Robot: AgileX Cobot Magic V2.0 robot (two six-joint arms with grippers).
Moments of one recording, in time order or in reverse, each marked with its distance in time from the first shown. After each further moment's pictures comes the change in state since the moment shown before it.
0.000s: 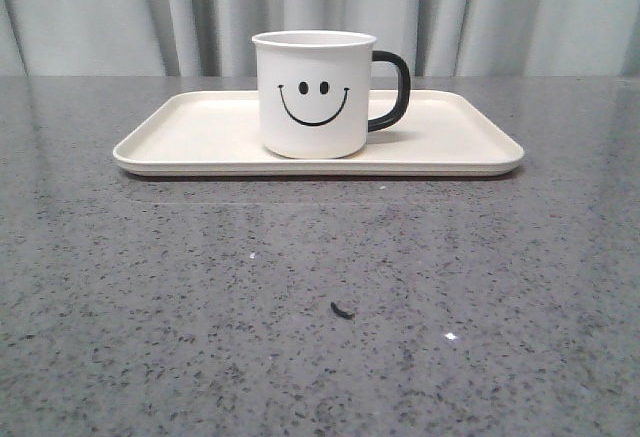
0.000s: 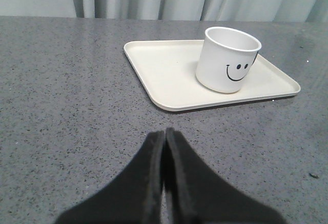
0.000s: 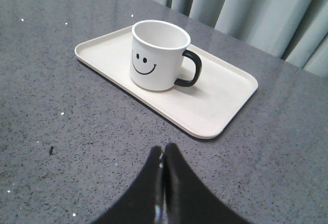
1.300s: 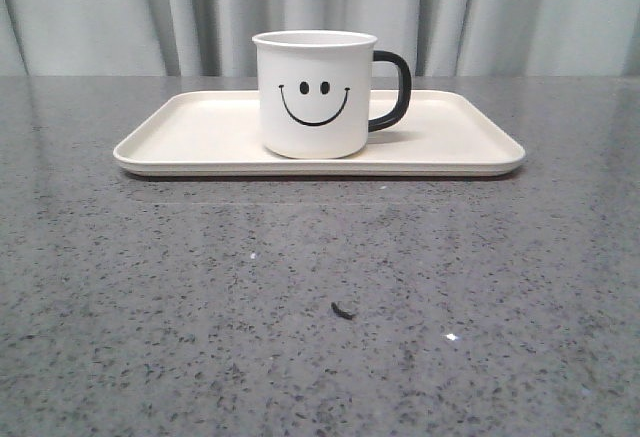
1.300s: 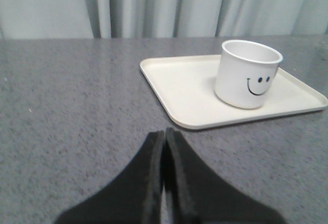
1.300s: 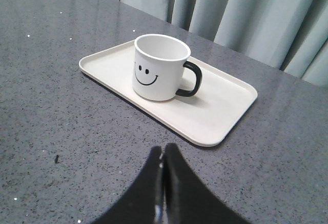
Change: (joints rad) left arm 0.113 0.000 0.134 -0.033 -0.255 0.134; right arm -0.002 -0.044 0.013 0.020 -0.008 0.000
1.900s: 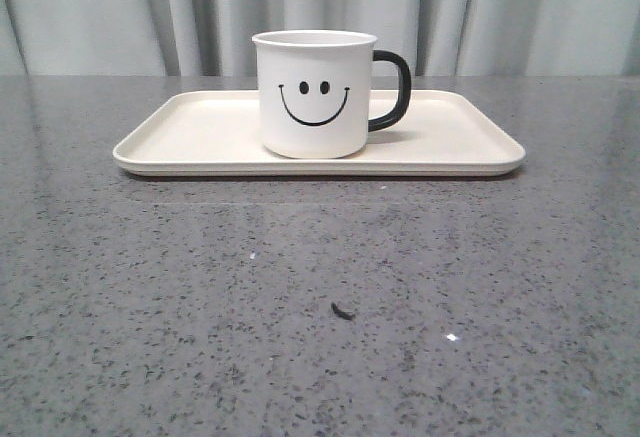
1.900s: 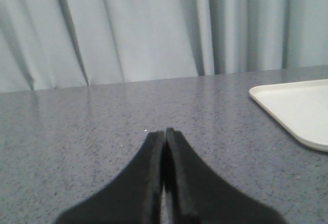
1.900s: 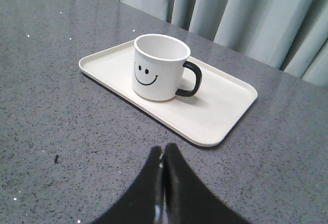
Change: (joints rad) left arm 0.359 -0.122 0.299 -0.062 -0.340 0.205; right arm 0.000 0.000 0.000 0.000 0.000 0.002
